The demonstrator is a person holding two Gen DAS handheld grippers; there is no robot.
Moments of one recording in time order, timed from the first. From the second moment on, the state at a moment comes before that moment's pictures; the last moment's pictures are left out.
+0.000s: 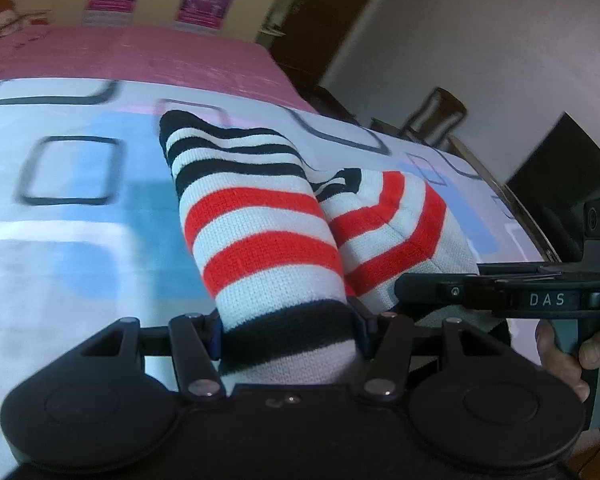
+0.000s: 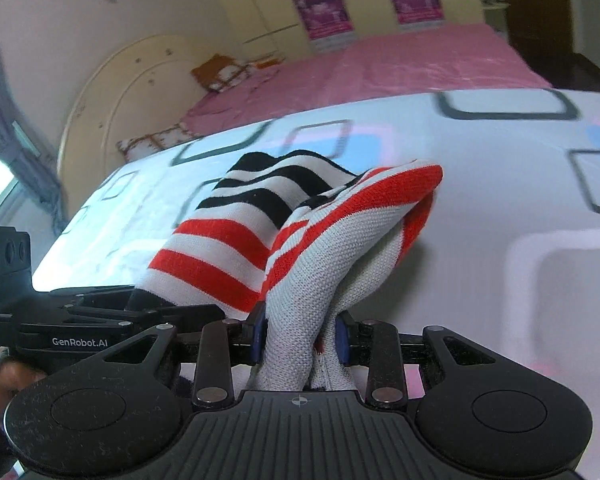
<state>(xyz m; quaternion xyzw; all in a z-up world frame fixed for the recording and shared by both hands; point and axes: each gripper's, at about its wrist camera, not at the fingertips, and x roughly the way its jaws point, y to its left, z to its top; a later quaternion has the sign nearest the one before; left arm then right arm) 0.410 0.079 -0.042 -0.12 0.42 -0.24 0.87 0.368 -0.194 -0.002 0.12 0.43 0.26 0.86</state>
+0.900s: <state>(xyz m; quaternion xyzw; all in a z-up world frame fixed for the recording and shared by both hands) 0.421 0.267 -0.095 -0.19 0.43 -0.16 0.87 0.443 -0.050 -0.101 0.21 0.50 0.28 0.79</state>
